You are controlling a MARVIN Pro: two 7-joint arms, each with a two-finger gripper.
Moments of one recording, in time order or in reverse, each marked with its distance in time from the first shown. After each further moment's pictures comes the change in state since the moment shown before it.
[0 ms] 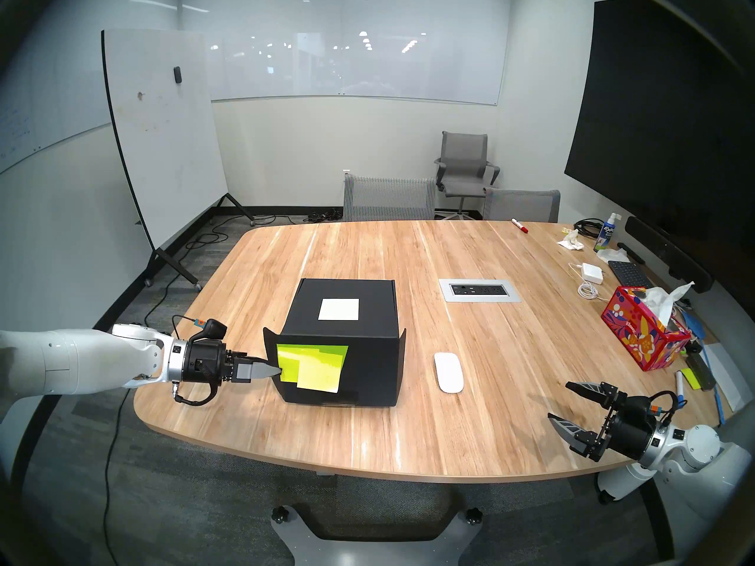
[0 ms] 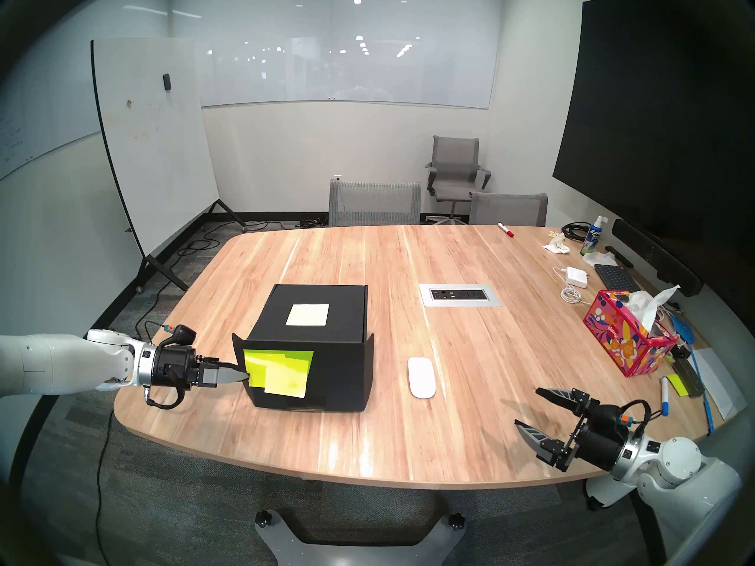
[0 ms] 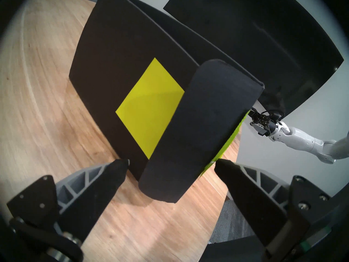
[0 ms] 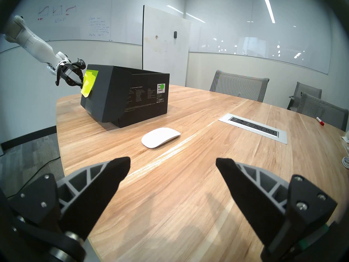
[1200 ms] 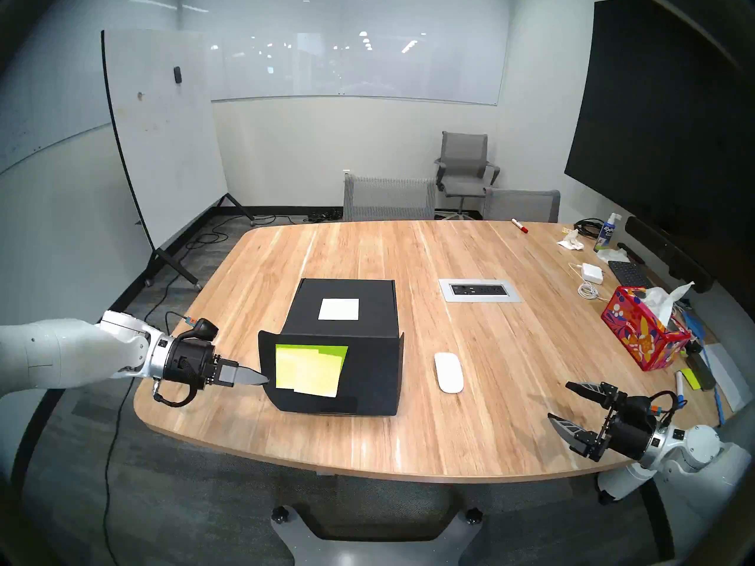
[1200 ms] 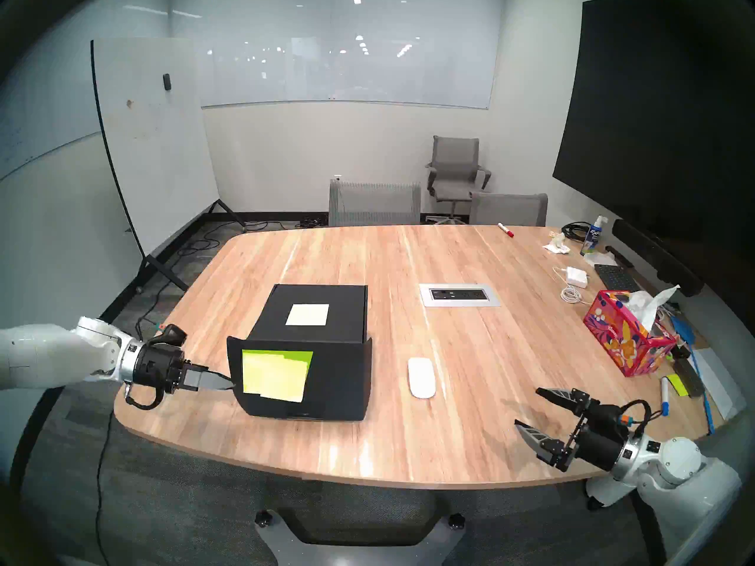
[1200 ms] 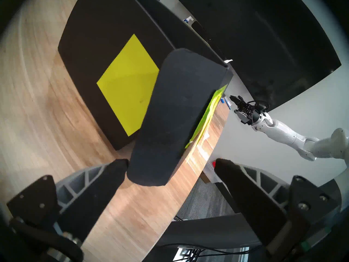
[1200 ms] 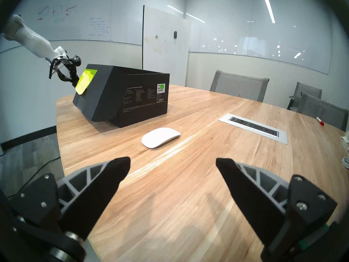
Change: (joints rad) left arm -0.066 0.076 -0.004 -0.061 0.073 0.183 -0.065; right arm 0.000 0.000 0.000 0.000 0.000 0.000 0.000
